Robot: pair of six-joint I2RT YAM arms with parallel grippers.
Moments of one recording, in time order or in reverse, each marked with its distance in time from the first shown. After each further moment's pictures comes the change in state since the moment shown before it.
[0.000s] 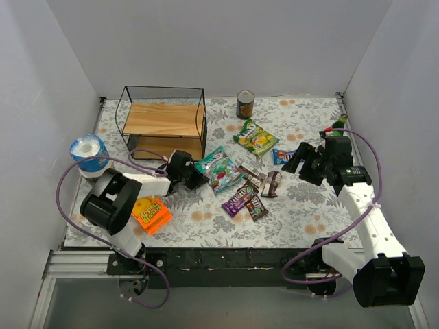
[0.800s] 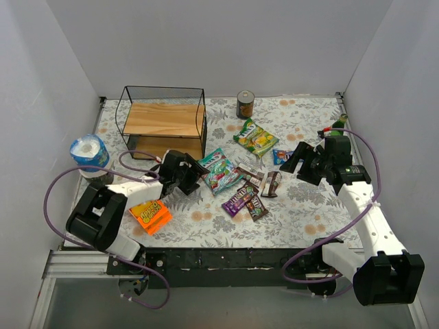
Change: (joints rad) left arm 0.010 -0.183 -0.019 -0.145 -0.018 -0.010; right arm 0.000 0.013 0.000 0.010 -0.043 0.005
